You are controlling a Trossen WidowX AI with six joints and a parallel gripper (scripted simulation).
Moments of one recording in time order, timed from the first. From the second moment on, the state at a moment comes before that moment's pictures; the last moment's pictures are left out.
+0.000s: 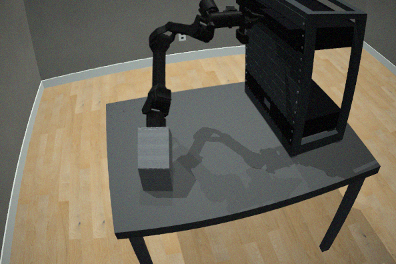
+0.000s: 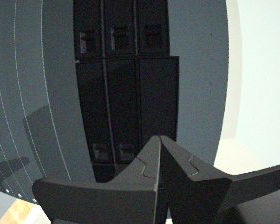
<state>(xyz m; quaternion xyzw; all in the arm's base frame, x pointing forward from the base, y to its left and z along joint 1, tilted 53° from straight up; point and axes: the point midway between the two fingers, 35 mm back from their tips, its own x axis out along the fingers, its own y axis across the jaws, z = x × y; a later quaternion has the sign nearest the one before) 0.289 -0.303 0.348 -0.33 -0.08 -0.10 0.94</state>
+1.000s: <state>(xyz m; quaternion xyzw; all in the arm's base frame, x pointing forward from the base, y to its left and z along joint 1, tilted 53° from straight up) 0.299 -0.304 0.350 -0.33 -0.08 -0.10 0.94</state>
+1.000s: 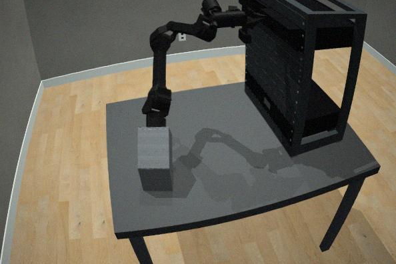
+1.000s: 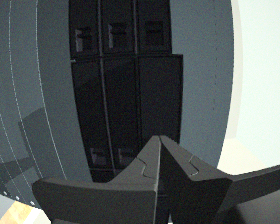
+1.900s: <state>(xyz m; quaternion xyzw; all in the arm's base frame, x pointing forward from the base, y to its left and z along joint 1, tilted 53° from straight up) 0.315 -0.307 0.354 -0.32 -0.08 -0.10 0.94</state>
